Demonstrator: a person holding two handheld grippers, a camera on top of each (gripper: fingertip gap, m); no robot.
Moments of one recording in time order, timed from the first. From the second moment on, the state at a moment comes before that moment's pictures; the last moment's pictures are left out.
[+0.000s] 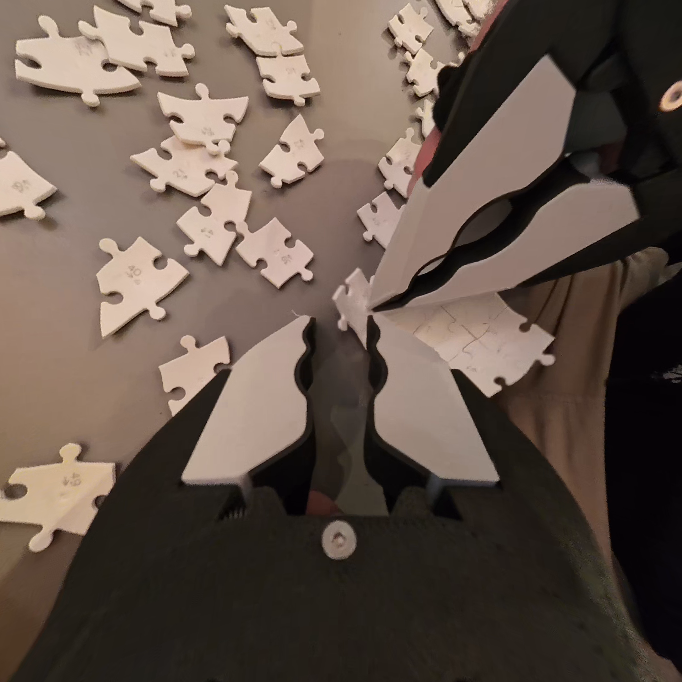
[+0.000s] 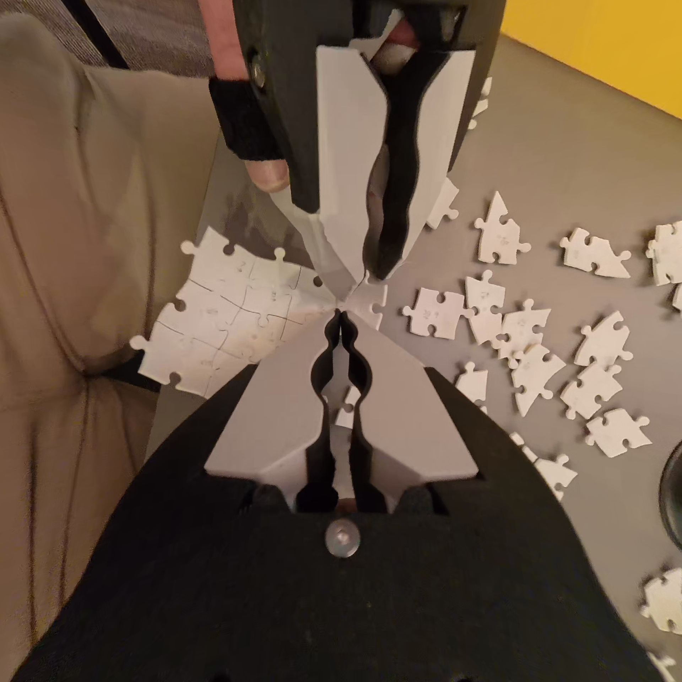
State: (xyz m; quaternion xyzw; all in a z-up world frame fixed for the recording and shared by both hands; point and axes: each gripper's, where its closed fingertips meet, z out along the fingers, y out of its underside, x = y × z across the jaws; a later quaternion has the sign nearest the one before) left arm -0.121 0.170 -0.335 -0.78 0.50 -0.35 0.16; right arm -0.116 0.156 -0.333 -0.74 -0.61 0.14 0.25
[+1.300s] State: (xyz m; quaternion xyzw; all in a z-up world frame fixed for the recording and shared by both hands) left arm -0.128 0.170 -0.324 -0.78 0.45 -0.40 0.18; right arm 0.030 0.115 -0.332 -0.85 -0.46 0.17 0.18
